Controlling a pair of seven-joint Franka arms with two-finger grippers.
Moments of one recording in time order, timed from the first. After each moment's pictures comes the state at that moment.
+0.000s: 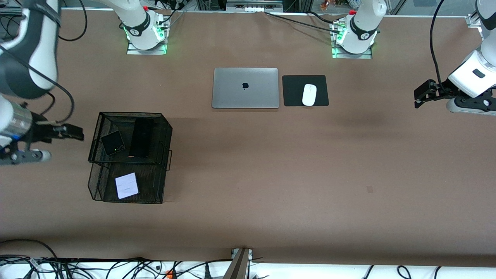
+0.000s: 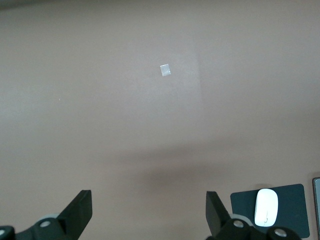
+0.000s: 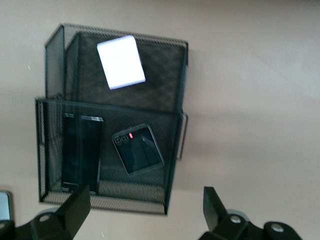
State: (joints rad) left arm 0.00 -0.03 -0.02 -1.74 0.06 1.73 0.09; right arm 0.50 0.37 -0.63 -1.40 0.16 1.62 -0.22
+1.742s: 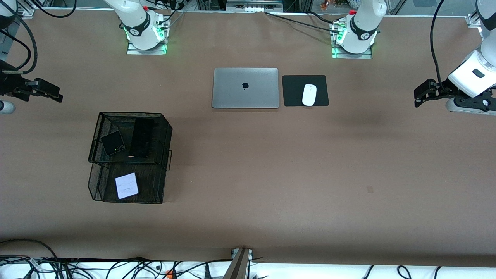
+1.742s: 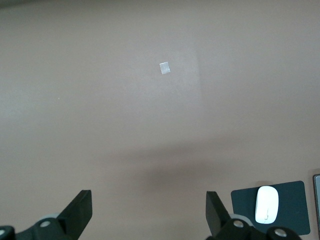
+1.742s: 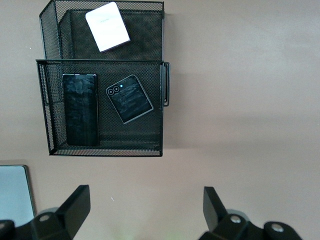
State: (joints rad) left arm 0.00 -0.03 -0.02 -1.74 0.06 1.72 0.10; right arm -0.02 0.05 -0.04 -1.60 -0.02 1.57 -0.04
